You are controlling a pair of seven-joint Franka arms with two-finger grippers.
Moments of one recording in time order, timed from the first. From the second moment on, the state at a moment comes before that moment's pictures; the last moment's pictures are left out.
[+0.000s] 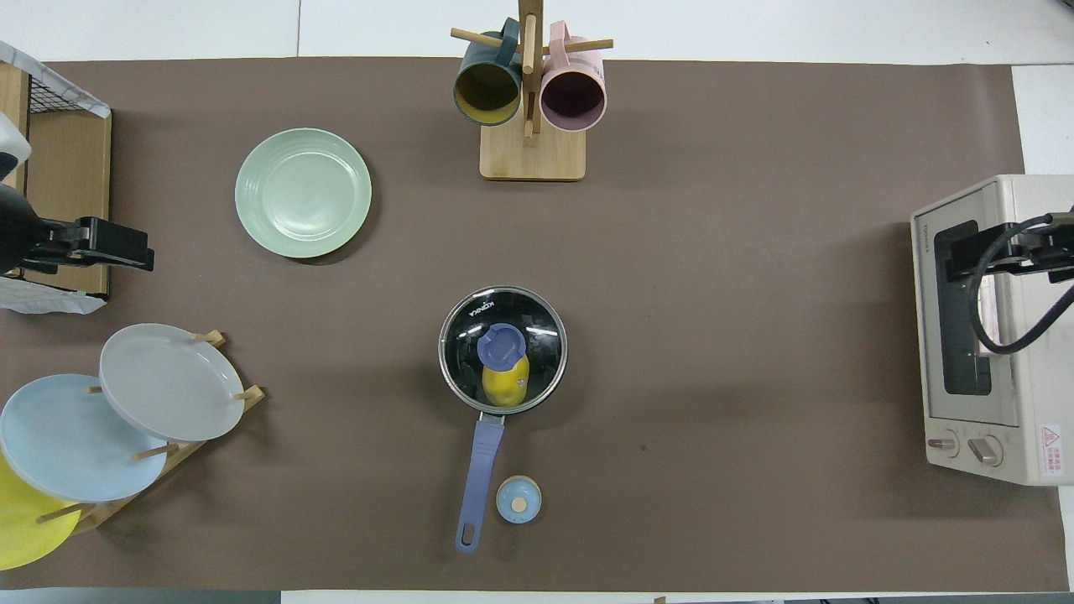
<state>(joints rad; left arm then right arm) -0.07 -0.03 -0.02 -1.64 0.00 1.61 -0.04 -0.04 -0.02 0.00 -1.60 -0.04 1.52 0.01</state>
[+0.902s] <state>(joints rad) -0.07 -0.03 -0.02 -1.64 0.00 1.61 -0.04 0.08 -0.02 0.04 -1.60 0.03 1.55 0.10</state>
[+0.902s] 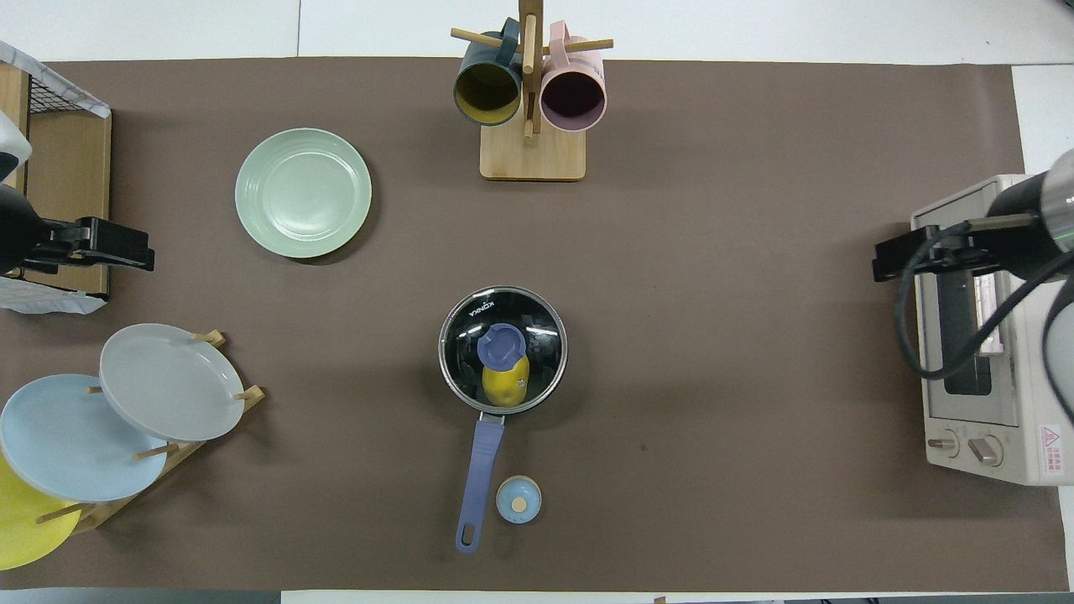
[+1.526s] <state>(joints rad) -0.07 -0.03 -0.02 -1.64 0.00 1.61 -0.04 0.61 0.20 0.05 -1.56 0.03 1.87 0.69</state>
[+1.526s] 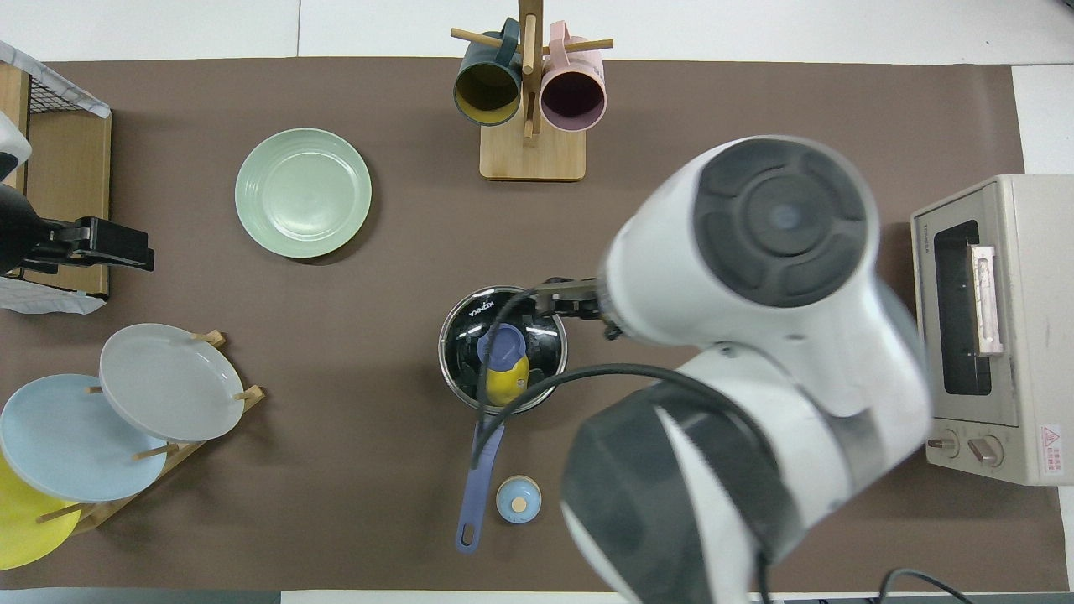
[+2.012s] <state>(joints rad) -0.07 -0.03 -0.02 -1.64 0.00 1.61 -0.04 0.71 0.33 0.05 -1.66 -0.10 2.07 0.76</state>
